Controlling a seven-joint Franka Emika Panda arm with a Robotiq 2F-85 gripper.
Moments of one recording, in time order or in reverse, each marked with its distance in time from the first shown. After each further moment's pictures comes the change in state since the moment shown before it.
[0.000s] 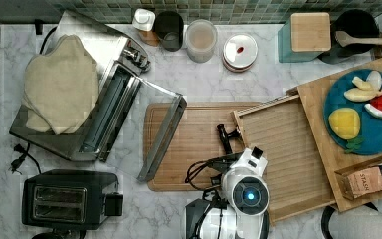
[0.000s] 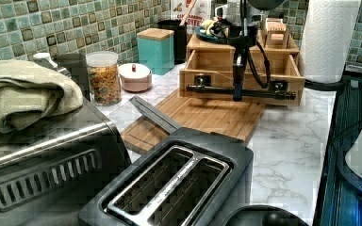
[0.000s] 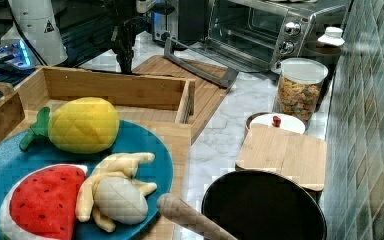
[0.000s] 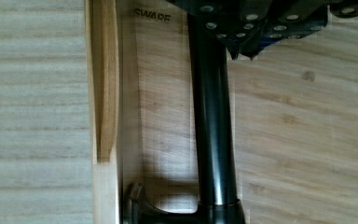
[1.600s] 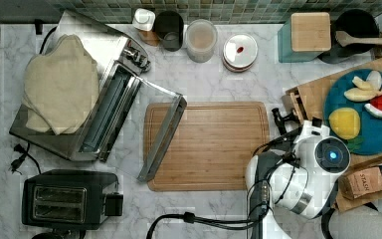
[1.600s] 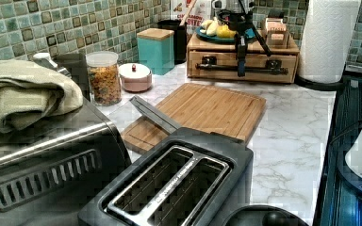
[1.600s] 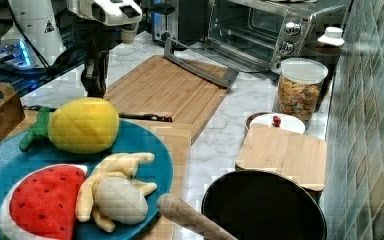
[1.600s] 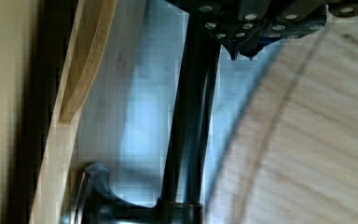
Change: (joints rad) arm -0.114 0.331 -0.186 0.408 -0.009 -0.109 -0.510
